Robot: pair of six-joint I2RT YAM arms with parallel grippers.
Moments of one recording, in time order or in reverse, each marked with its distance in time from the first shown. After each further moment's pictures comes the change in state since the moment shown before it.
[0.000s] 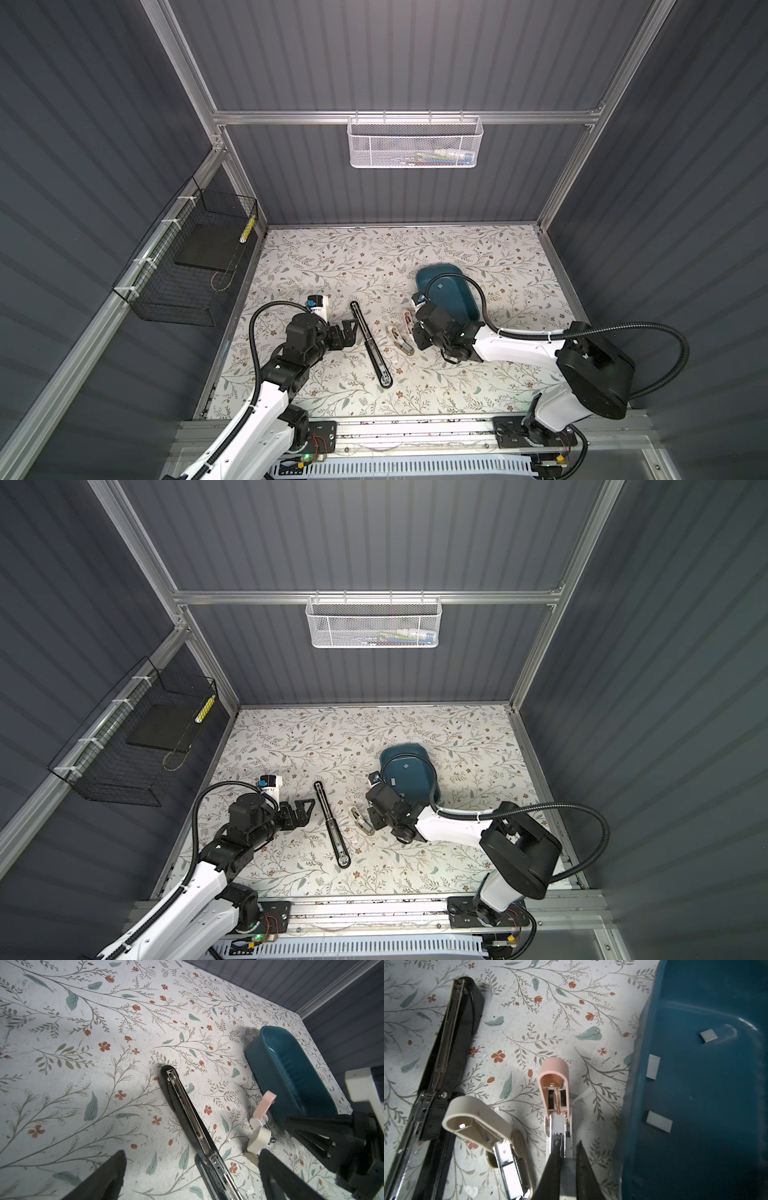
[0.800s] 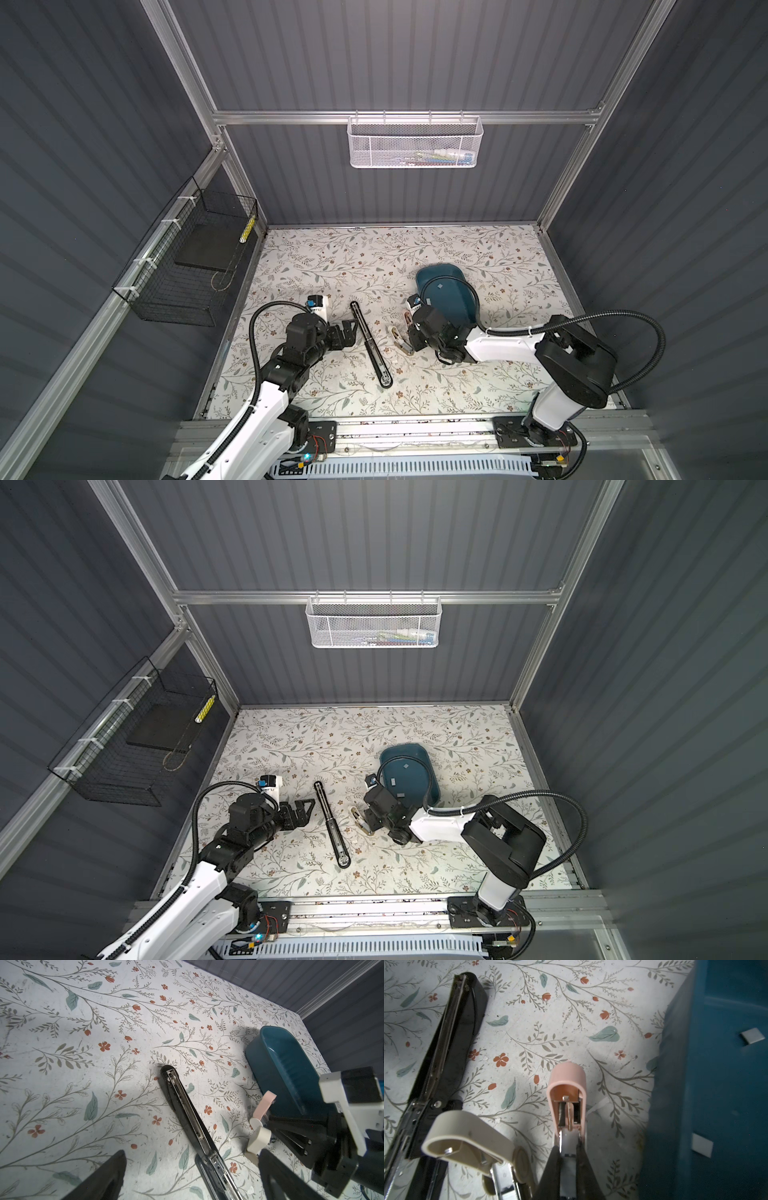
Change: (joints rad) left arm 0.000 0.000 0.000 0.000 0.000 0.000; right arm 0.000 0.098 -0.021 0.149 -0.021 -0.001
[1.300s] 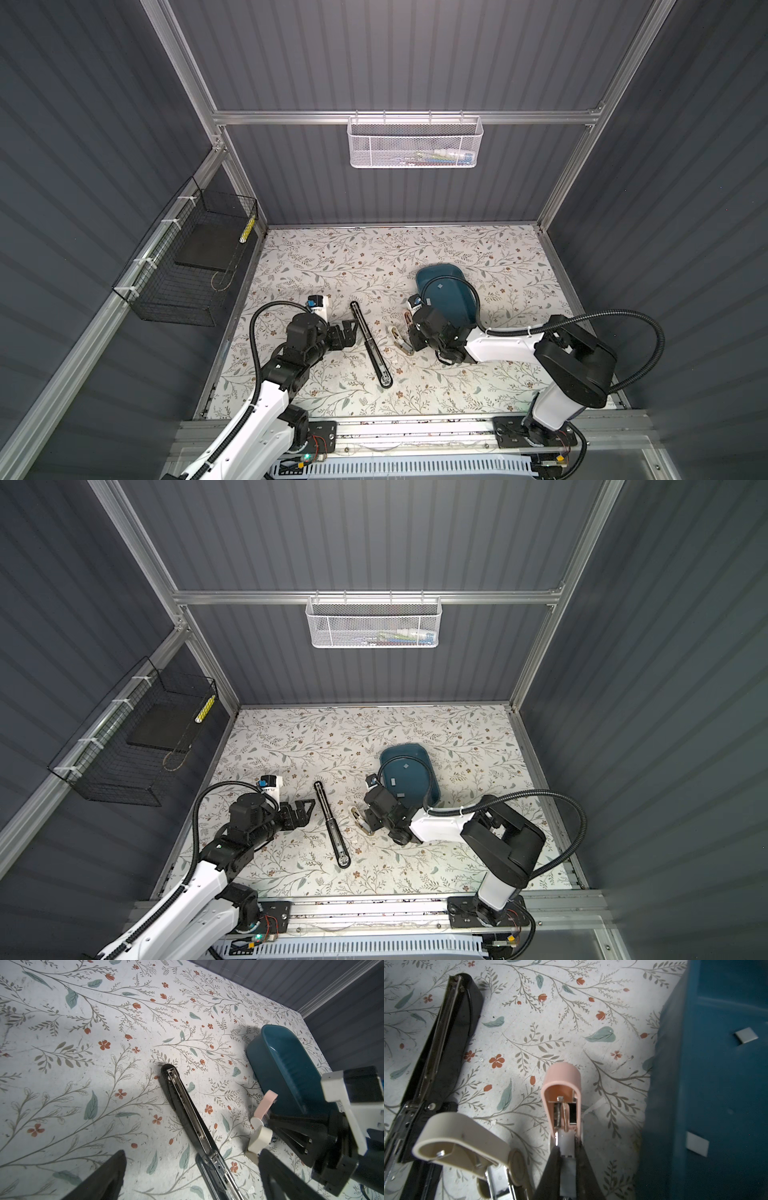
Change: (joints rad) left arm 0.000 0.007 0.000 0.000 0.000 0.000; right arm 0.000 0.000 -0.008 0.010 0.013 0.005
